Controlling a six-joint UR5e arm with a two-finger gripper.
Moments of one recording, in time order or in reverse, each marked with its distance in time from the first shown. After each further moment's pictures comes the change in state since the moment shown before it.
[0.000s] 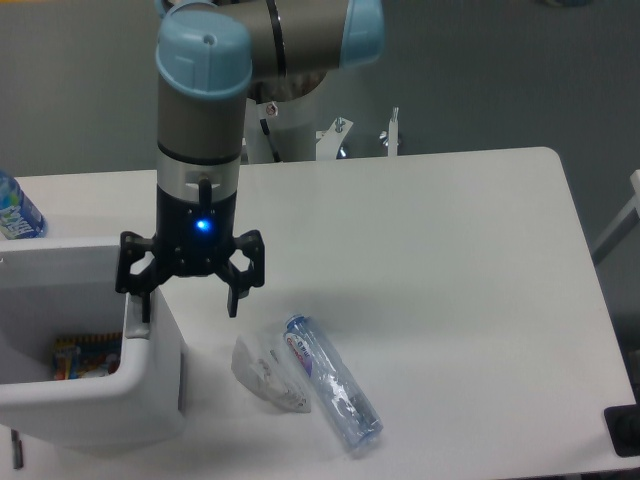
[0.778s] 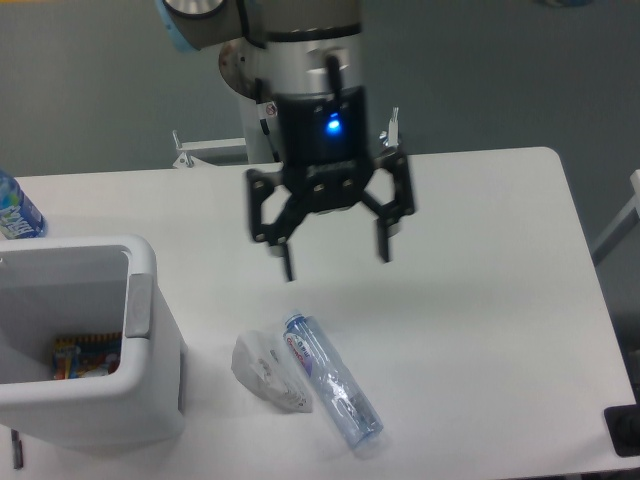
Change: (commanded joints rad) arm 0.244 0.069 0.049 -0.083 0.149 0.343
